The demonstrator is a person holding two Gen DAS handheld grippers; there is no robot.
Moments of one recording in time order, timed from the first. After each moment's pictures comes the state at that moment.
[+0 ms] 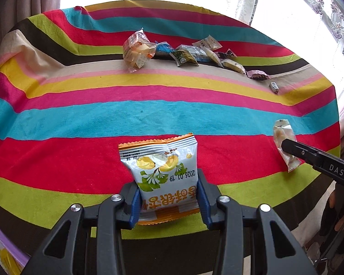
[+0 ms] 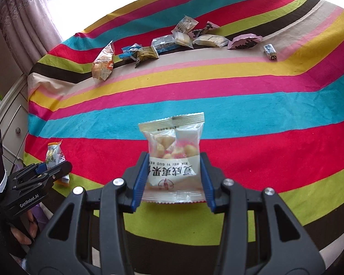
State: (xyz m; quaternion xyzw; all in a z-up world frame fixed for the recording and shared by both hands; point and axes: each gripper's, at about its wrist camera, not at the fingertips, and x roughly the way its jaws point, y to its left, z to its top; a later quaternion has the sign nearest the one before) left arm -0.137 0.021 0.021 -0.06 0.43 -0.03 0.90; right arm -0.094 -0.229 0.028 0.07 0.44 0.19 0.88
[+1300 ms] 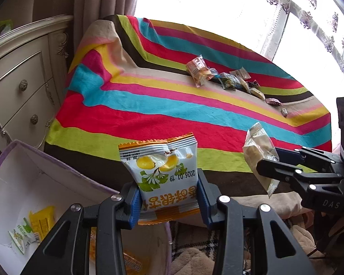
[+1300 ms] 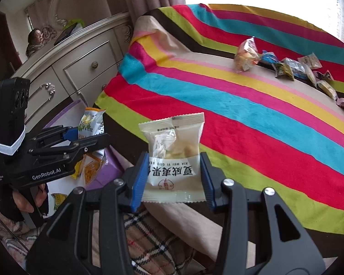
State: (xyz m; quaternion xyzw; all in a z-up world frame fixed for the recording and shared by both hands) left arm -0.267 0.141 0.061 -0.12 0.39 0.04 0.91; right arm -0.198 -0.056 0.076 -0.08 0.40 0.41 0.82
